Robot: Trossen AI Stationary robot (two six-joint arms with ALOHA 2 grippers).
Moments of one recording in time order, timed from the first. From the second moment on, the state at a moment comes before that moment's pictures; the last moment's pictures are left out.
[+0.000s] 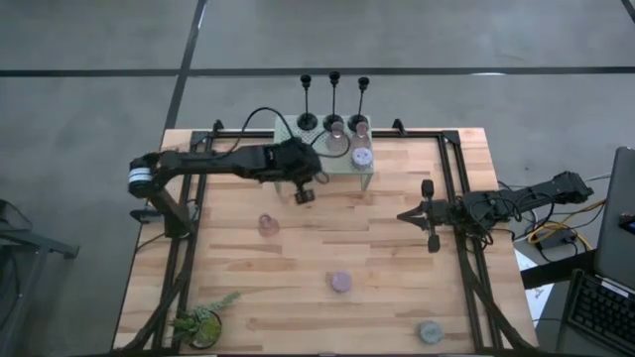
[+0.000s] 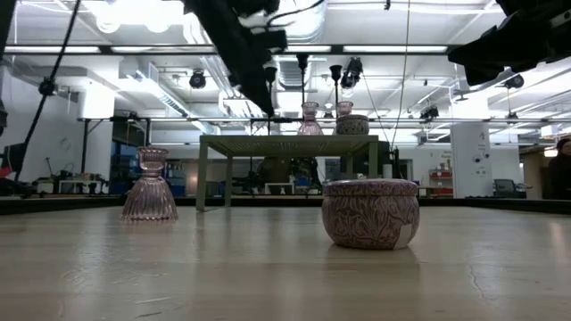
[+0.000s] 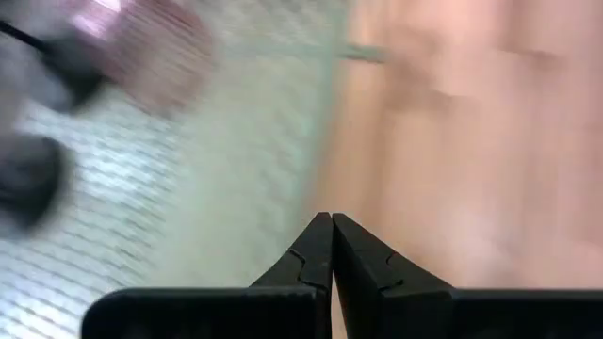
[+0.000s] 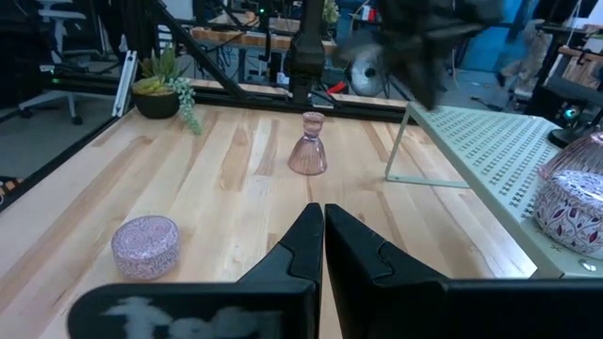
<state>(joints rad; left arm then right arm) 0.18 1.61 1.39 -0.66 -0.27 0.12 0.26 0.38 0.25 -0.05 0.26 -0.02</state>
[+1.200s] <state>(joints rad) -0.22 1.46 1.04 -0.97 -0.28 -0.42 0.26 0.38 0.25 -0.05 0.26 -0.02</state>
